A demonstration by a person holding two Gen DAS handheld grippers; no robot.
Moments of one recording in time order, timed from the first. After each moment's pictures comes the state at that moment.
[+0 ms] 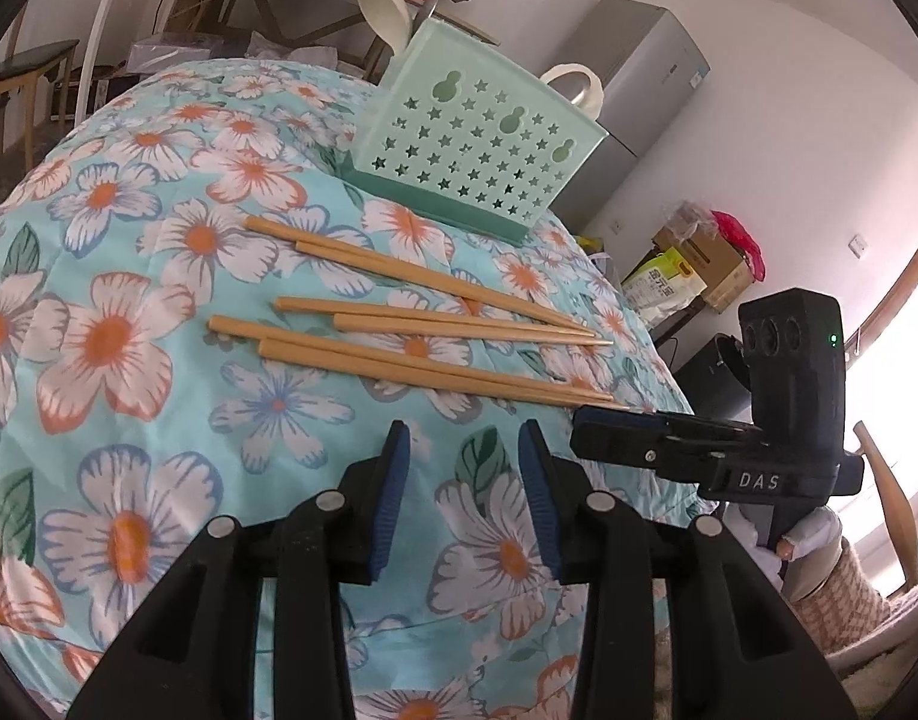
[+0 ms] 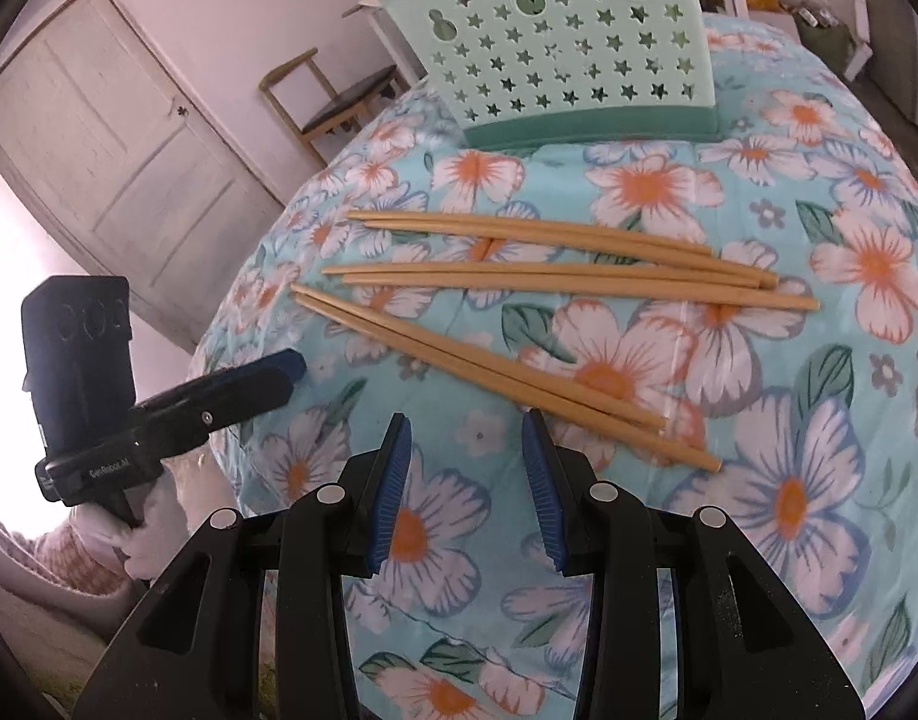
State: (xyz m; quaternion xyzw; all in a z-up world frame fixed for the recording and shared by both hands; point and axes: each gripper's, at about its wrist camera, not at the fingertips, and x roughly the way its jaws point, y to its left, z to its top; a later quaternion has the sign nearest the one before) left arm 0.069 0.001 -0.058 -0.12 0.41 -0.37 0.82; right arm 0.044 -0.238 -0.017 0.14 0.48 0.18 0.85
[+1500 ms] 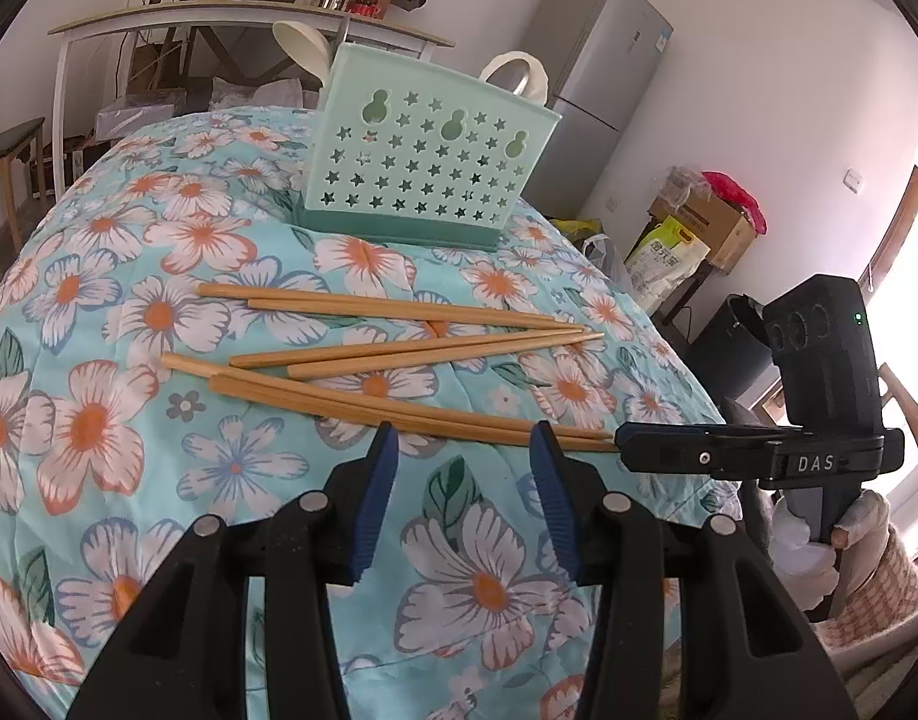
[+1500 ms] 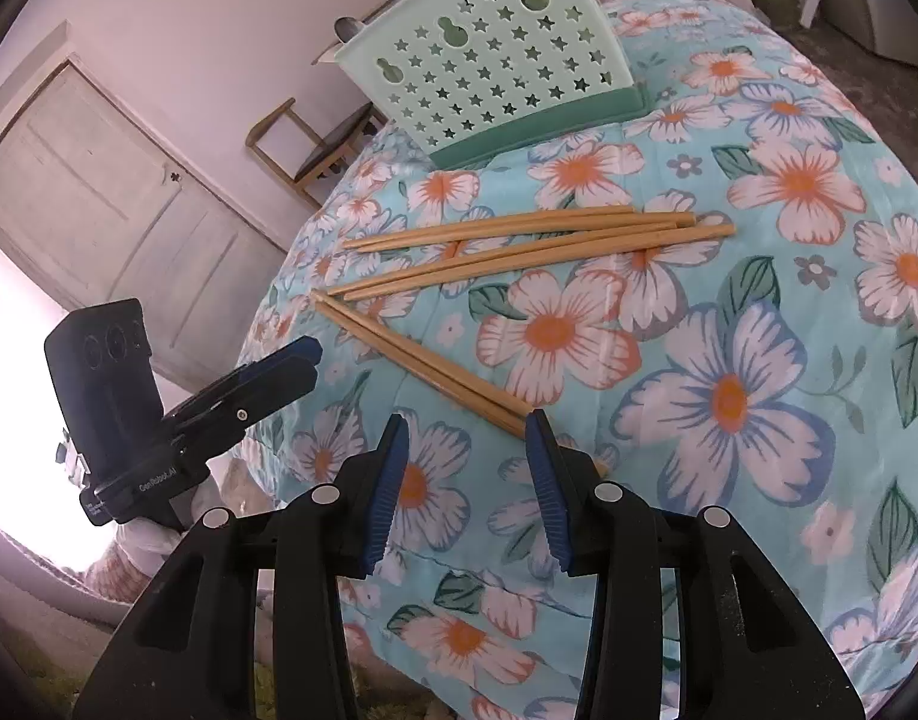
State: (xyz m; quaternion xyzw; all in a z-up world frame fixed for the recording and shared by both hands) left arm 0.064 -0.028 -0.045 -0.04 0.38 -0.38 0.84; right arm 0.012 -0.270 -0.010 0.23 0.46 0.17 0.84
